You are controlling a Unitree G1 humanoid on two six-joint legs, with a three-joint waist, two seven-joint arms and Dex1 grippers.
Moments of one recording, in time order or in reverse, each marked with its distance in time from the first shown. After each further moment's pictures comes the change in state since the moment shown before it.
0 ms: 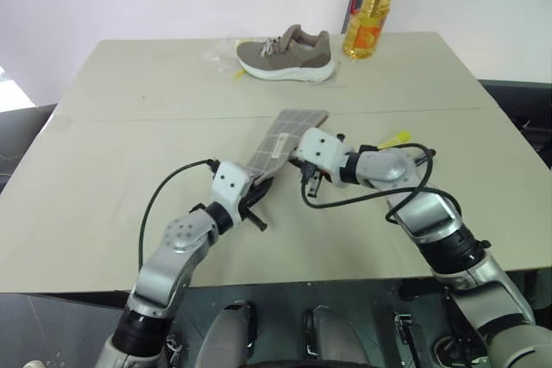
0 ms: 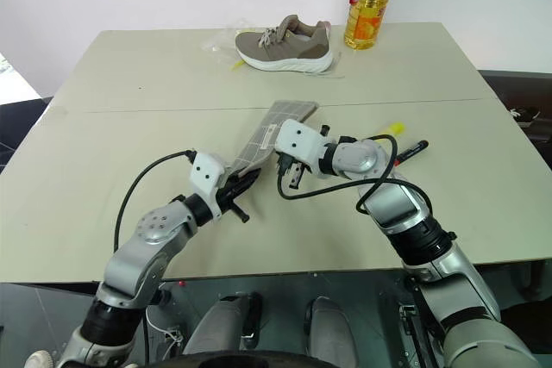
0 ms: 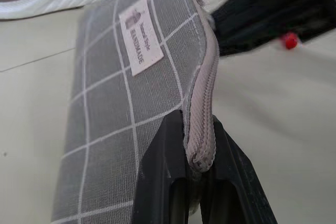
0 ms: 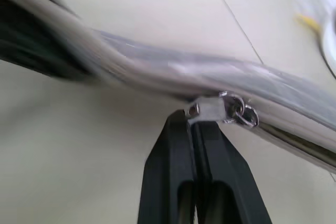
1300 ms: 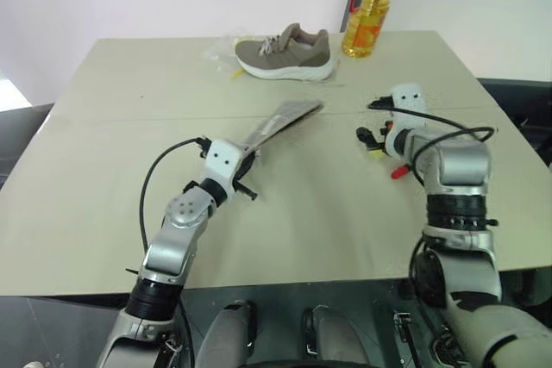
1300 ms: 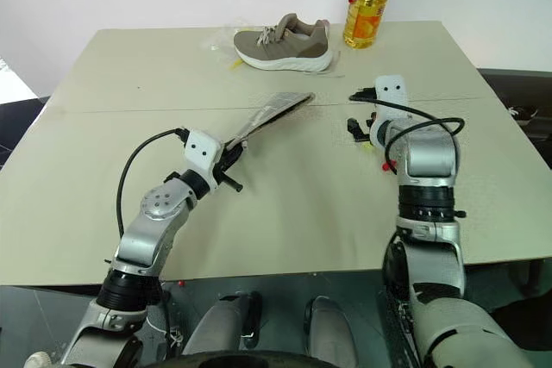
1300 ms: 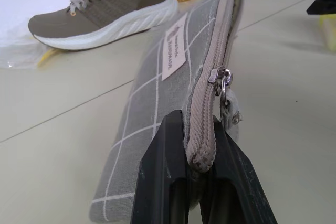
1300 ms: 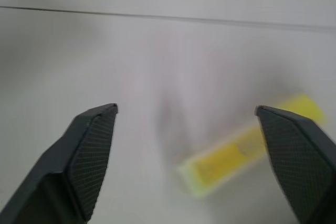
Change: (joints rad) left arm -0.113 -0.027 0.086 0.198 0.140 -0.159 0.055; right arm -0.191 0.230 -0.600 0.374 0.026 0.586 -0.648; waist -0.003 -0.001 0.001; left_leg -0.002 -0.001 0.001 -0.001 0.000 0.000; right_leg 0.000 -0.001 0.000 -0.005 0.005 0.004
